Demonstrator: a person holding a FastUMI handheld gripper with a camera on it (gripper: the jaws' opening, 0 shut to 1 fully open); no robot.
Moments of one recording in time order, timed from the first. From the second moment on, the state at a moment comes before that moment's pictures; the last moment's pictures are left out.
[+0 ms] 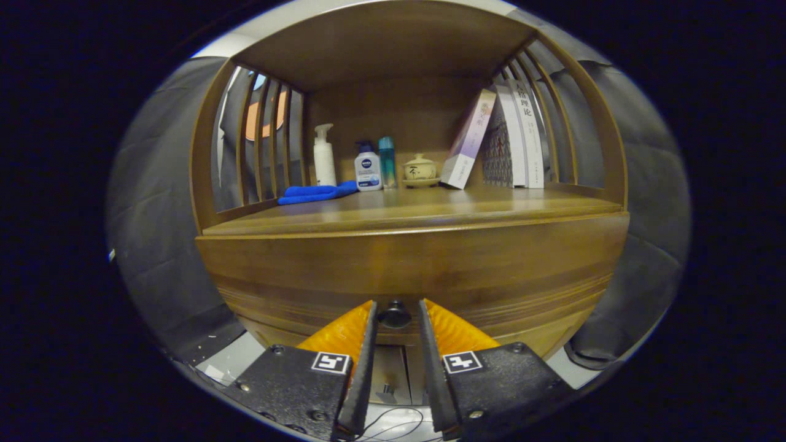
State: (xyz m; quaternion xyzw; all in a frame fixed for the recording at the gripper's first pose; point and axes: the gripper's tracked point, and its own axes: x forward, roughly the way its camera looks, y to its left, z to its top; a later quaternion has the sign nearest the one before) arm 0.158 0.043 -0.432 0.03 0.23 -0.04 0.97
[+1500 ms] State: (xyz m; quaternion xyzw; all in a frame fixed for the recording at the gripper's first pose) arm 0.075 0.052 -0.430 0.04 0.23 -0.04 0.97
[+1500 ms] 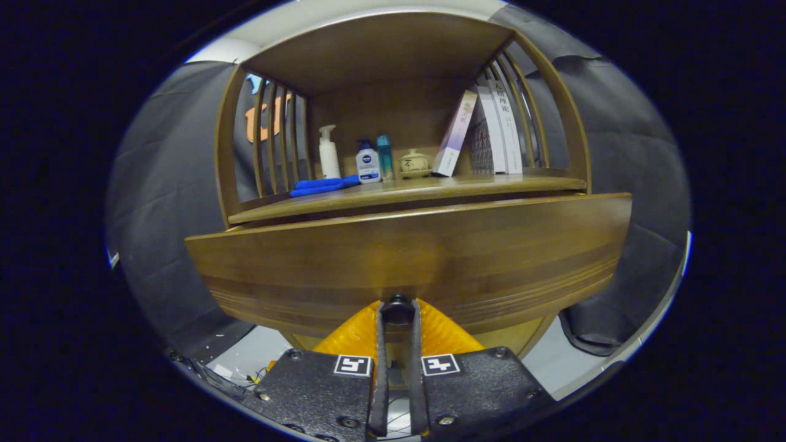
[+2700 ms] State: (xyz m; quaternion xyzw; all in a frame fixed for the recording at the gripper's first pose) arm -0.045 0.067 -0.423 0.01 0.26 0.00 0.96
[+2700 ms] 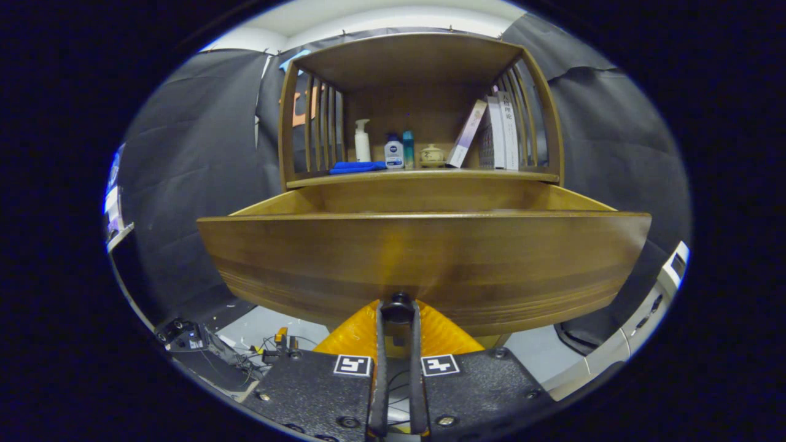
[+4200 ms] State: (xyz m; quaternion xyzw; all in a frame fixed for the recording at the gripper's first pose) arm 0.061 0.069 -0.378 0.01 0.48 0.03 0.88
